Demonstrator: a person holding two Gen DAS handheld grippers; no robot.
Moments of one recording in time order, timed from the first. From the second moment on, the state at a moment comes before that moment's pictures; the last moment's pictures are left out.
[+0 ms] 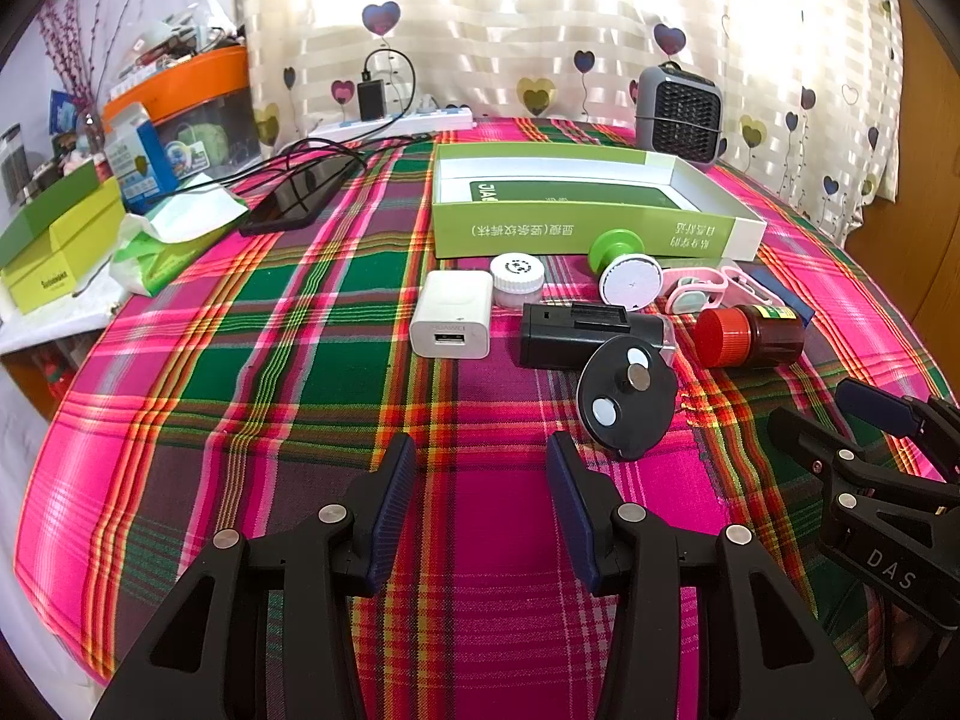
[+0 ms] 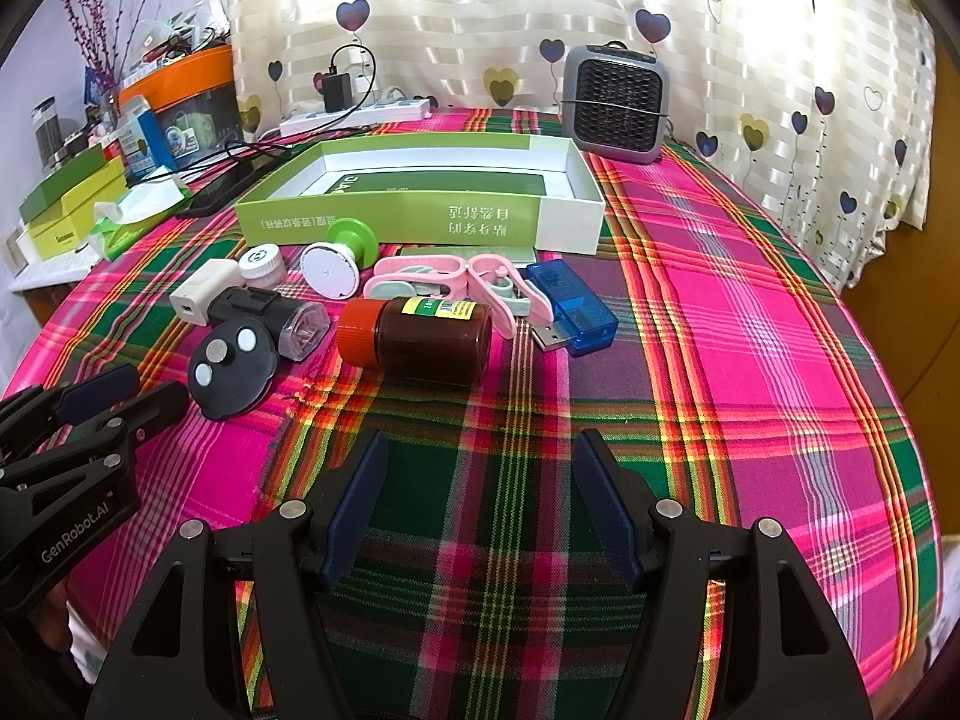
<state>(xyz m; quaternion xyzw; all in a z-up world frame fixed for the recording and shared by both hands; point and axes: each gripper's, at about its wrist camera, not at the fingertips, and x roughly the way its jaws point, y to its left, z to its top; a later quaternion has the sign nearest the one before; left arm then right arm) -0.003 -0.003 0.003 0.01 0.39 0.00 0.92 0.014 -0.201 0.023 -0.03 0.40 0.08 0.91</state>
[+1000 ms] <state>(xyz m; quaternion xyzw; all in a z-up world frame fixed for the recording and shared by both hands) -0.001 0.001 0.012 -0.01 0.40 -0.06 0.91 0.031 -0.210 0.026 -0.07 0.41 0.19 0.89</state>
